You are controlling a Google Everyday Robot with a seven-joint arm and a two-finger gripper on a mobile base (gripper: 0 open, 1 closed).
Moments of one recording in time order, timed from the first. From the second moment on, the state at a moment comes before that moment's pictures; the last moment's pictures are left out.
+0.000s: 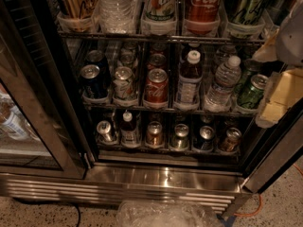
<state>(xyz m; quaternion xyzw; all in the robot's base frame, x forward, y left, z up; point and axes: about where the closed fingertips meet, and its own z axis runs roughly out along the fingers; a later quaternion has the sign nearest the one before) 0.438 -0.217 0.976 -0.60 0.78 -0.03 0.16</state>
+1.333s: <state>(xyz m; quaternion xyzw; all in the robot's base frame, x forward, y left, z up) 0.411 -0.131 0.945 -0.42 0.86 0.07 0.29</state>
